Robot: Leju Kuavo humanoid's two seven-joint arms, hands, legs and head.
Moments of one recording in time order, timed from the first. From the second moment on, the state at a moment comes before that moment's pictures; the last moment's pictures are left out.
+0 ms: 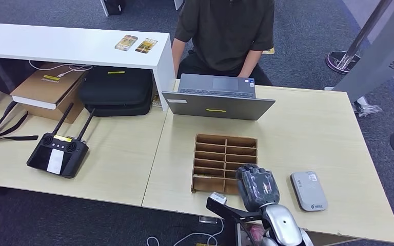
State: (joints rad) left arm -0.13 -0.15 0.81 -0.21 -1.23 -0.05 0.21; right arm -0.06 -0.03 0.53 -1.57 1.41 0.08 0.09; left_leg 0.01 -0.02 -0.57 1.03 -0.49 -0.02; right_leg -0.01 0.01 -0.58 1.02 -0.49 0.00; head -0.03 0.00
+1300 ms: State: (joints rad) left arm -0.13 -0.15 0.80 -0.21 -1.25 -0.05 0.21; right arm -0.02 -0.02 0.50 -1.64 1.41 -0.01 0.09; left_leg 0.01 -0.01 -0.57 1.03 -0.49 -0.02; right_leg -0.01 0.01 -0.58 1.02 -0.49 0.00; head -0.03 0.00
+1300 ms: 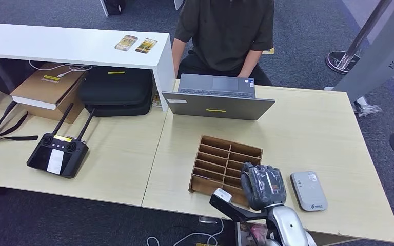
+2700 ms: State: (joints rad) left arm -0.13 -0.15 0.80 -0.21 -1.24 -0.05 0.21; right arm 0.16 0.03 0.31 -1.98 1.51 -0.34 0.12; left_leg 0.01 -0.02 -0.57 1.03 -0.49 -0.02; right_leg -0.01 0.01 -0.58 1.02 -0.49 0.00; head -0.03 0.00
